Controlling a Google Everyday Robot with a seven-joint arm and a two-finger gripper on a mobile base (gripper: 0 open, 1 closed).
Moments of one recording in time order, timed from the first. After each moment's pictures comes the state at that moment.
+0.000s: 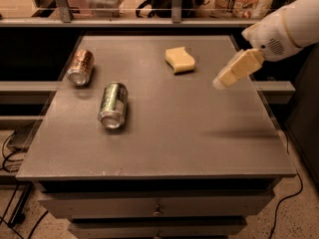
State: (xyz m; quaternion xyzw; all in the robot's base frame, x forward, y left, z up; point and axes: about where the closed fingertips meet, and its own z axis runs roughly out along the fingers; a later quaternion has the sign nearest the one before) arm 0.587 -0.168 0.954 -0.49 0.79 0.09 0.37
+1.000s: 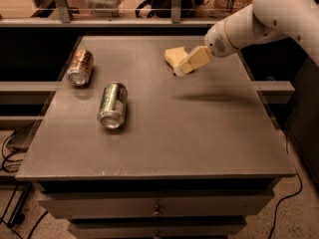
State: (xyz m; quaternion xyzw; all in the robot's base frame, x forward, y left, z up) arm 0.700 -0.099 0.902 -0.45 0.79 0.13 0.39
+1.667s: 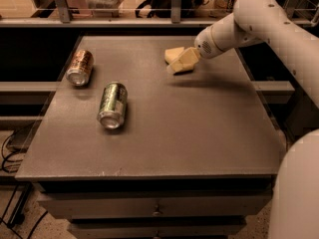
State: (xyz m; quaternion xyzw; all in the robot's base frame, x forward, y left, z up) arm 0.754 -0.080 0.864 -0.42 0.81 0.16 0.38
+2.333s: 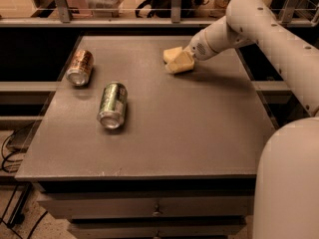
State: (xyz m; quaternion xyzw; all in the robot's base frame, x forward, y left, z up) arm 0.768 -0.065 0.846 -0.43 0.81 0.18 0.36
